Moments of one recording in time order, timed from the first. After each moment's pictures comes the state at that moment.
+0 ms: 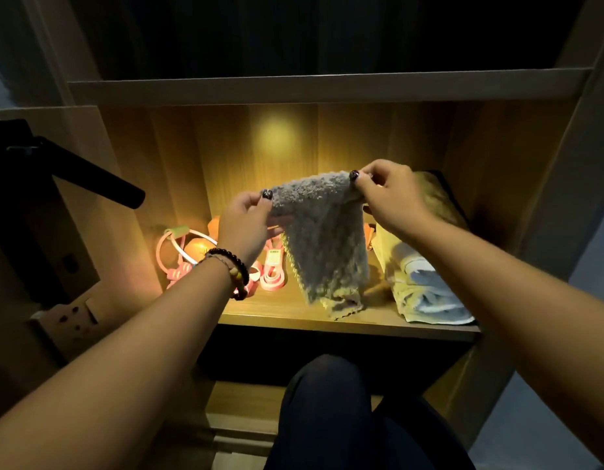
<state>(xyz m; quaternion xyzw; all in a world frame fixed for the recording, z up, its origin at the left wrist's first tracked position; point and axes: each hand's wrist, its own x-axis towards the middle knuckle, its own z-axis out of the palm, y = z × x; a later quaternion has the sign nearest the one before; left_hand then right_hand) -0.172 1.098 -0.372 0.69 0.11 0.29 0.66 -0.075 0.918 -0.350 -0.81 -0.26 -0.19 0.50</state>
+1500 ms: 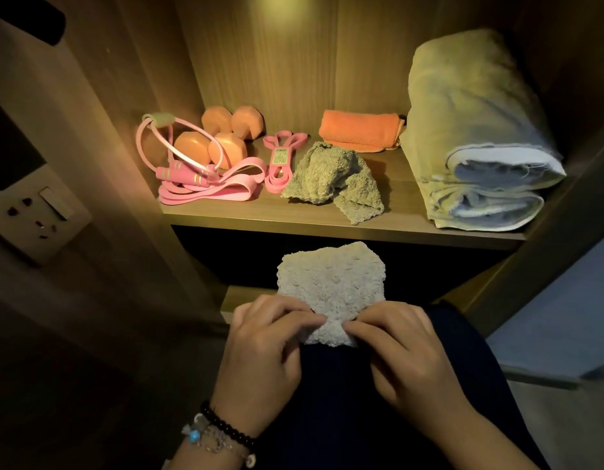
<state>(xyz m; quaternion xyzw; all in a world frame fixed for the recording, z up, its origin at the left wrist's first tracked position) -0.310 1.056 -0.569 0.92 -0.02 0.27 0.27 -0.236 0.866 -0.595 -0.80 -0.45 -0.25 0.30</state>
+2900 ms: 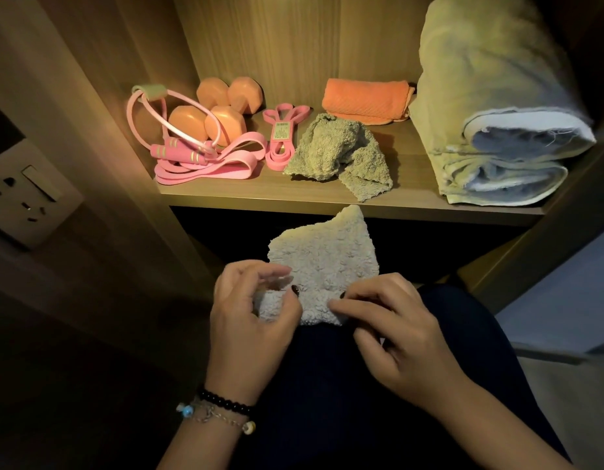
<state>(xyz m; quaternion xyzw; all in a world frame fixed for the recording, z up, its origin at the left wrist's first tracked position) -0.305 1.061 -0.567 0.86 0.13 0.31 0.38 -0.235 0.887 -0.588 -0.77 -0.45 -0.18 0.41</state>
